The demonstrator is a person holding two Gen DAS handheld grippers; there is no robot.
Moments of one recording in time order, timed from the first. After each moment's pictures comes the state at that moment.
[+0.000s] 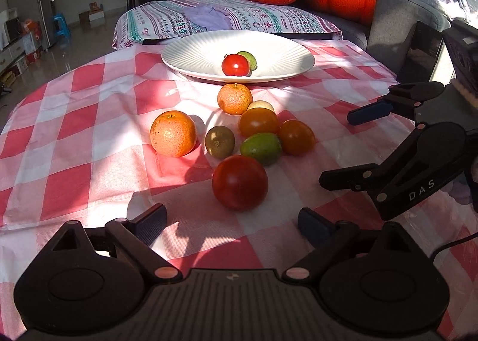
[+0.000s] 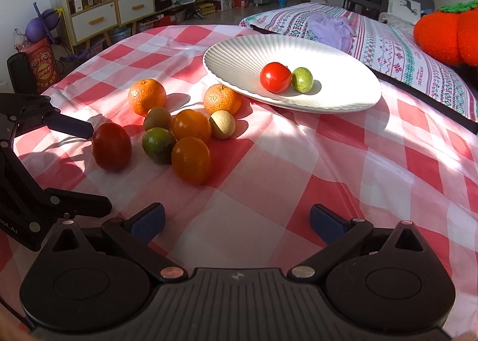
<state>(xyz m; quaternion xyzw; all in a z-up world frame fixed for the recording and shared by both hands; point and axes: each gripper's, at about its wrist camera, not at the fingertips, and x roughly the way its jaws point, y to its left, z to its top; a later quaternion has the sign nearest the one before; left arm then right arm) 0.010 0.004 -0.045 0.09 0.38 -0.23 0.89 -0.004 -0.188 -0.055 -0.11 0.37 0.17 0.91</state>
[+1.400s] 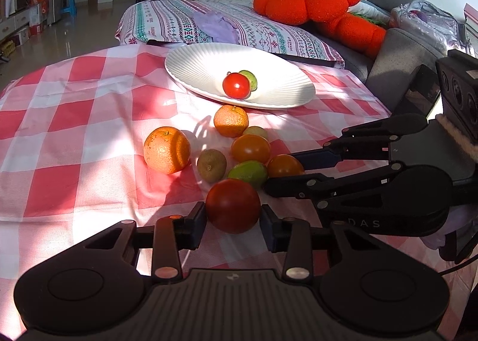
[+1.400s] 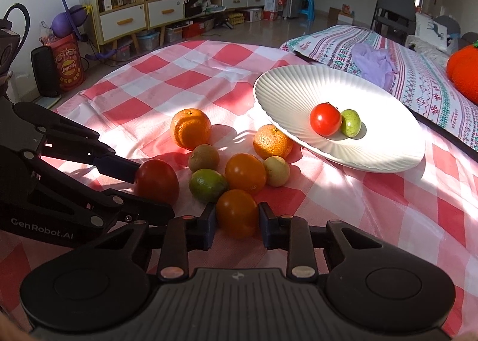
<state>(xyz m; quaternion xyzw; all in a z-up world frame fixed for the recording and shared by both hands) 0.024 0.006 -0.032 0.01 0.39 -0.24 0.89 0.007 -0.153 -0.036 -0.11 0.36 0.22 0.90</state>
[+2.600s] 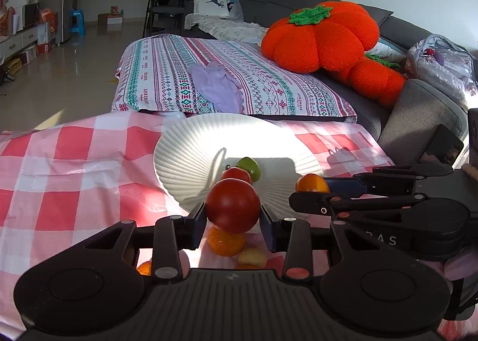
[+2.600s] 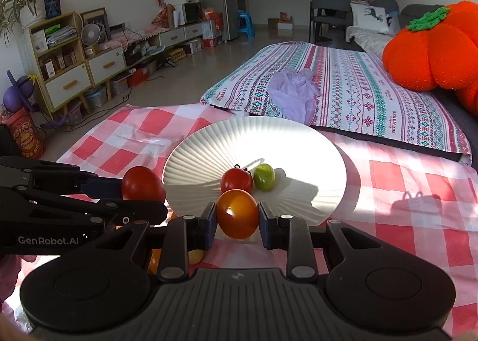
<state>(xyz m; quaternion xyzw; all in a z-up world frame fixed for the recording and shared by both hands) 0.105 -0.031 0.015 -0.01 0.35 -0.21 0.91 0.060 -0.202 0.007 -0.01 0.33 0.13 0.94</state>
